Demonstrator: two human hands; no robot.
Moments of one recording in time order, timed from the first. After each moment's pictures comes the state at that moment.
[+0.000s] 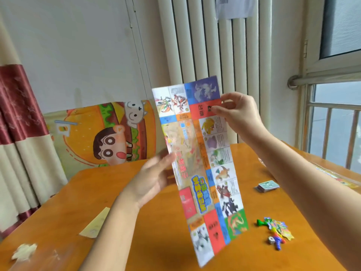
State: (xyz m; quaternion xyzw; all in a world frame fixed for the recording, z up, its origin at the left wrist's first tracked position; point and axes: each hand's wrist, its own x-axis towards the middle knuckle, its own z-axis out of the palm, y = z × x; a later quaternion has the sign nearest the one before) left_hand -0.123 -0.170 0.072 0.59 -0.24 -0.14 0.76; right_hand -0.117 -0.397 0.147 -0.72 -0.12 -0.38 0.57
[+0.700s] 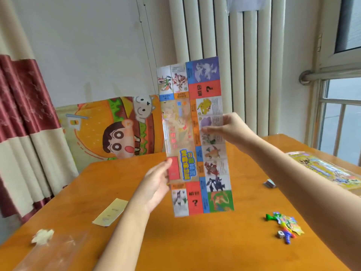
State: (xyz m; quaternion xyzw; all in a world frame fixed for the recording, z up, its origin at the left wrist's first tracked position) left_hand -0.110 -0.148 0.033 0.59 -0.10 -0.09 0.79; right_hand -0.099 -0.372 0.116 -0.77 -0.14 -0.17 0.60
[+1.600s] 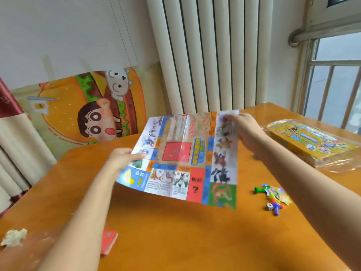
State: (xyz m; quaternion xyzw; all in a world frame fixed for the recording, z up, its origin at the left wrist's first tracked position) left_hand -0.014 -0.115 0.013 0.84 0.06 -0.01 0.54; right_hand -0.066 -0.430 0.031 -0.68 0.10 -0.19 0.70
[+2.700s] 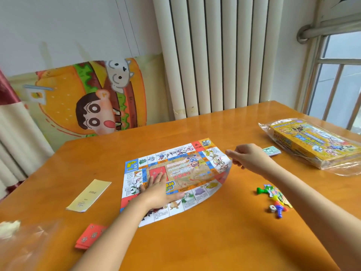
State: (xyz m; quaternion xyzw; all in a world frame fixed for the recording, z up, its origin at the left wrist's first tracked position) left_hand -0.041 -0.164 -0.092 0.98 -0.11 -0.18 0.06; right_hand -0.087 -0.444 -0.040 -0.91 0.08 -0.10 0.39
